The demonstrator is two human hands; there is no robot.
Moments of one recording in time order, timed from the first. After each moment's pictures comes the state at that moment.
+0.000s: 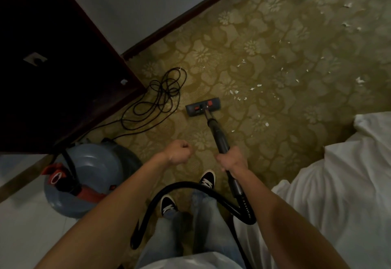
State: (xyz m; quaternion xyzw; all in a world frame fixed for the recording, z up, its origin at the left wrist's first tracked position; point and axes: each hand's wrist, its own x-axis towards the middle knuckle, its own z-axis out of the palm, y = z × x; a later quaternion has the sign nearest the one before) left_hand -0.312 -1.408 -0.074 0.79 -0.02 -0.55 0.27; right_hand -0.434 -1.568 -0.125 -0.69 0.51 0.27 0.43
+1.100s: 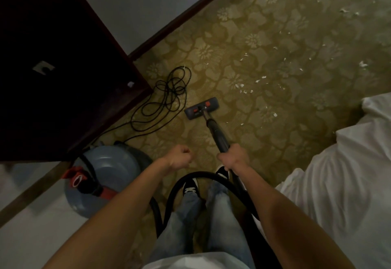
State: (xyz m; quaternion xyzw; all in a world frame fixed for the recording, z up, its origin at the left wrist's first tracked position) left_hand -0.308 -1.321 -0.081 0.78 -0.04 -0.56 0.25; right_hand -0.425 -1.488 -0.119 -0.72 0.50 0.28 0.40
